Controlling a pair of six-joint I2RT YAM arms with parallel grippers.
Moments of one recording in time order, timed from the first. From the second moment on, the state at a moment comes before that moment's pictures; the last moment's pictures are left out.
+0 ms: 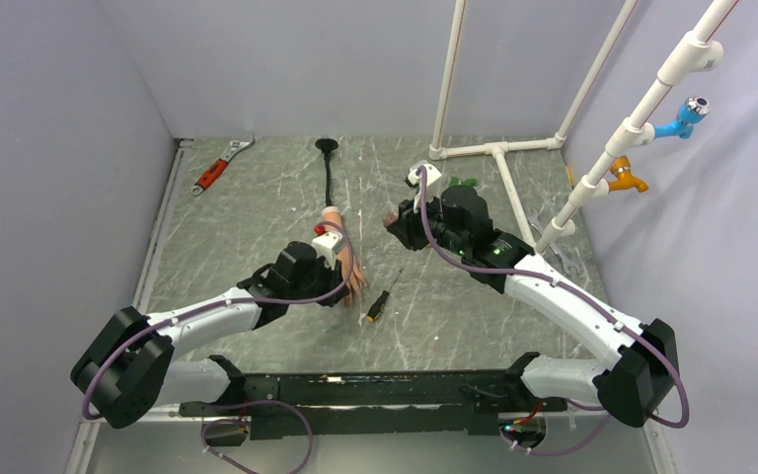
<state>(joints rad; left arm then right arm) -0.69 1.23 0.51 0.09 0.17 -0.31 0.69 1.19 0.99 -0.15 -0.11 0.09</state>
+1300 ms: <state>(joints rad) -0.71 1.22 0.53 0.03 0.14 -0.29 0.69 1.19 0.96 -0.16 -0.11 0.09</state>
